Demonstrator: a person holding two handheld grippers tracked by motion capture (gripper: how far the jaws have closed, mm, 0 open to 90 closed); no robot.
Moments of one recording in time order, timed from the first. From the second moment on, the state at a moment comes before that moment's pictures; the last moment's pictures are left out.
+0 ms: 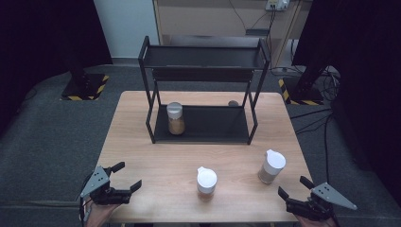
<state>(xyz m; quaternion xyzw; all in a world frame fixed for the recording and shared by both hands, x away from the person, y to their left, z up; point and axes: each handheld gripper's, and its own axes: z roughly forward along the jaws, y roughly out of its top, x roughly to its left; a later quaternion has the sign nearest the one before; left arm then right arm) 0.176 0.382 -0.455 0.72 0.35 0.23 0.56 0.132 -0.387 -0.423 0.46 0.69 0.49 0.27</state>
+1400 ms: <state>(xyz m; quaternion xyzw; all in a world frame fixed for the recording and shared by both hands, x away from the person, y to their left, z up) 0.177 0.380 -0.455 0.73 0.35 0.22 0.55 0.135 -0.372 -0.394 0.43 0.70 0.51 0.26</state>
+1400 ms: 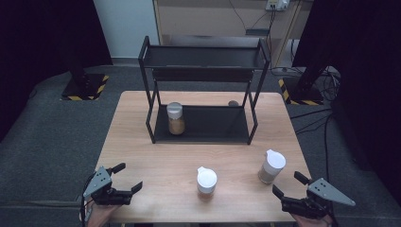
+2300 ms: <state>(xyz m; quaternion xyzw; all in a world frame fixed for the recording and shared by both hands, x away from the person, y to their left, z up) 0.179 0.380 -0.455 0.73 0.35 0.22 0.55 0.156 -0.325 -0.350 0.36 0.74 0.52 0.23</state>
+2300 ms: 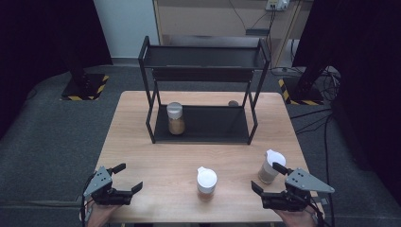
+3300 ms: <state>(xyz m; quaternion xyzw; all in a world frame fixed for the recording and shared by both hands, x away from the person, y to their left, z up) 0.181 0.380 -0.455 0.73 0.35 0.21 0.54 0.203 -0.251 -0.352 0.30 0.78 0.52 0.16</state>
